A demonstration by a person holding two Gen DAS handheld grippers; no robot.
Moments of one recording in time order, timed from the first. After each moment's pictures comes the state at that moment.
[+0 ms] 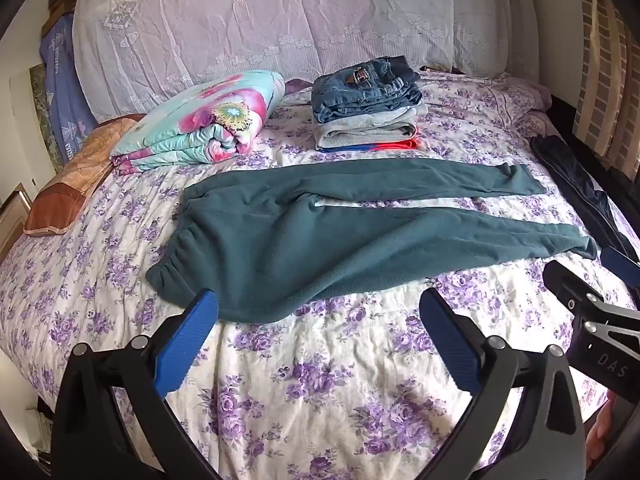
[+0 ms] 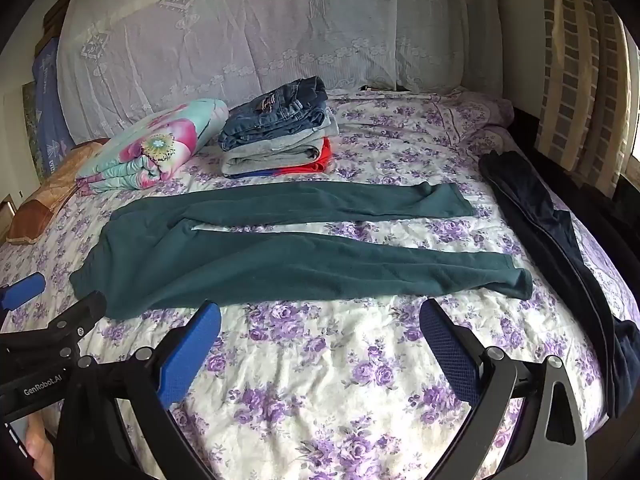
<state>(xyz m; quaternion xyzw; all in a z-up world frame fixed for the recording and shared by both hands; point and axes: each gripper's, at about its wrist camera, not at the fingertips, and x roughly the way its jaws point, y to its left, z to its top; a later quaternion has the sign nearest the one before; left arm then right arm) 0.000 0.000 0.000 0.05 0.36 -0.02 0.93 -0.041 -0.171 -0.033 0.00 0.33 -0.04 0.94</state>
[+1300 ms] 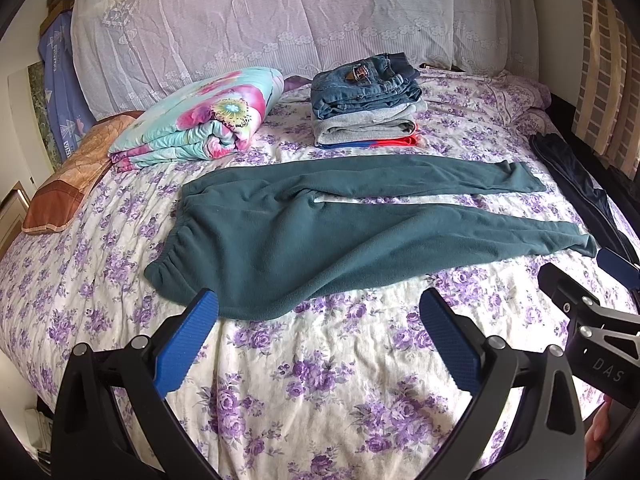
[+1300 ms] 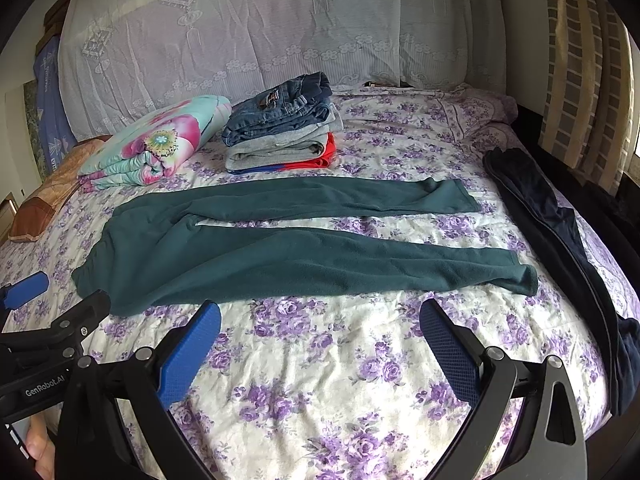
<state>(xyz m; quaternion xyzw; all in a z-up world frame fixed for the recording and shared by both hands) 0.001 0.000 -0.001 0.05 0.36 -0.02 0.93 -0.041 -0.171 -0.033 0.01 0.33 -0.04 0.94</state>
